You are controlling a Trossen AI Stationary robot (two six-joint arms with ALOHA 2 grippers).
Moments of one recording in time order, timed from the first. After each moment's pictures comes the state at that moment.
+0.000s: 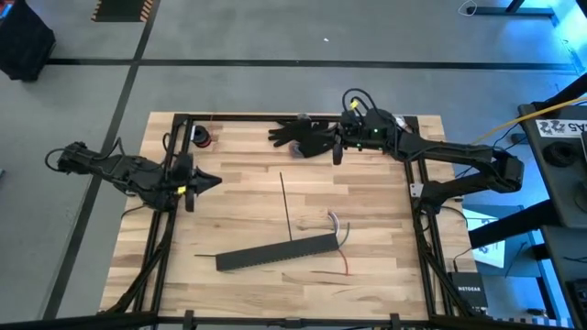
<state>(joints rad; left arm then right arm) -0.33 0.45 0.59 -0.42 -0.50 -0.53 -0.41 1.24 0.82 0.24 -0.23 0.25</state>
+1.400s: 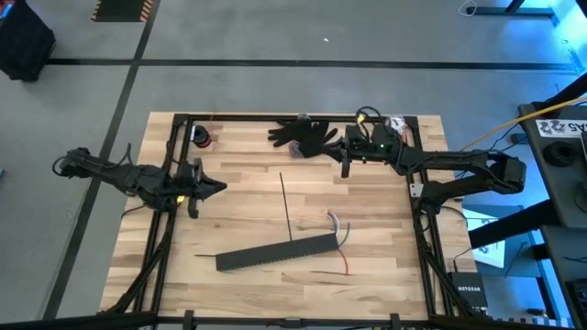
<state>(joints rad) -0.30 0.36 0.37 -0.14 -0.45 -0.33 -0.41 1.22 0.55 0.60 -0.29 0.29</state>
